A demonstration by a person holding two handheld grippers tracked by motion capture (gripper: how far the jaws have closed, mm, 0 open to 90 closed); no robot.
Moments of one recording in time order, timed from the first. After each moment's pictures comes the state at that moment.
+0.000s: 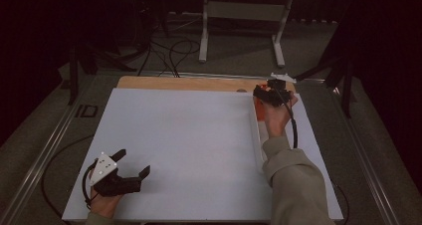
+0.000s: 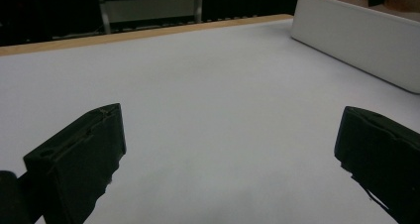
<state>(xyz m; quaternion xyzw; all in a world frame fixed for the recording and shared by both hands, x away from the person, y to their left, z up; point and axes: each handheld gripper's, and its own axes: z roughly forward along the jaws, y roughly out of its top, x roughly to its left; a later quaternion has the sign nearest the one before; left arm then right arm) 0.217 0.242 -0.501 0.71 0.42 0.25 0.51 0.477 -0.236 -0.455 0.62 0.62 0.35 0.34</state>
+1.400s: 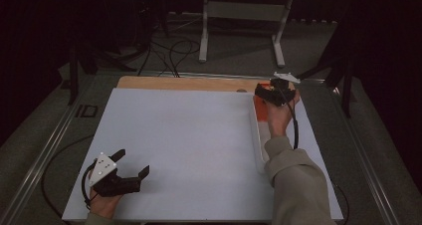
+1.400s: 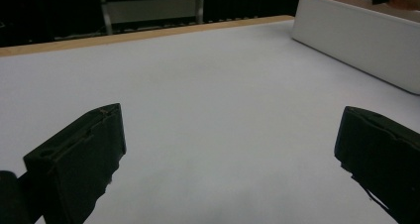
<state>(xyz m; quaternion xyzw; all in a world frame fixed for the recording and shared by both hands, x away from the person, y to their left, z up) 0.216 0.242 -0.501 0.71 0.42 0.25 0.51 0.474 -0.243 -0.450 0.61 0.61 0.37 0.35</state>
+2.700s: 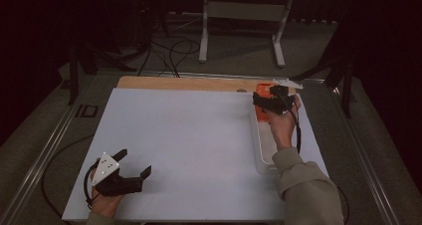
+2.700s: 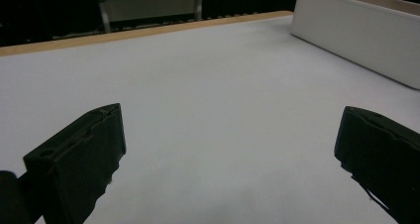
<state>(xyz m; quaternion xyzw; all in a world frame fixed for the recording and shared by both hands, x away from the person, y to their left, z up) 0.217 0.238 -0.501 0.72 0.41 0.25 0.50 0.437 -0.237 -0.439 0.57 0.66 0.39 0.30</state>
